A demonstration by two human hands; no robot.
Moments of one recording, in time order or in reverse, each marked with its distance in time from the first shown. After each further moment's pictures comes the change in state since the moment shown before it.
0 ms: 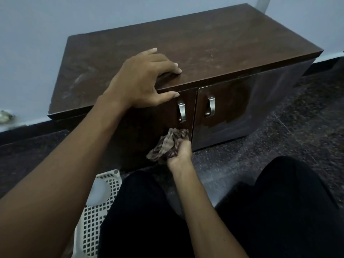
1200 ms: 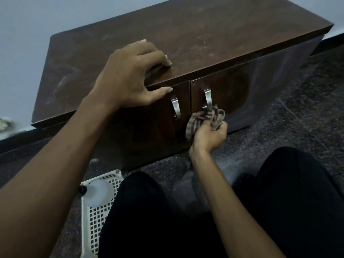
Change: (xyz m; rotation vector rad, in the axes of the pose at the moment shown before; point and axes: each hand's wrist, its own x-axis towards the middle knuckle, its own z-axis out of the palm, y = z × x) left_hand 0.007 0.004 -0.002 0.070 -0.005 0.007; right_hand 0.001 -0.061 0.000 -0.249 0.303 -0.805
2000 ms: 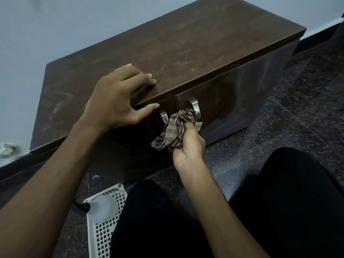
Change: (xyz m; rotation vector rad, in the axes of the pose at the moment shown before) left_hand -0.002 0.006 -0.002 -0.026 0.006 -0.001; right_hand -0.045 -0.054 0.006 0.319 -0.242 0.651
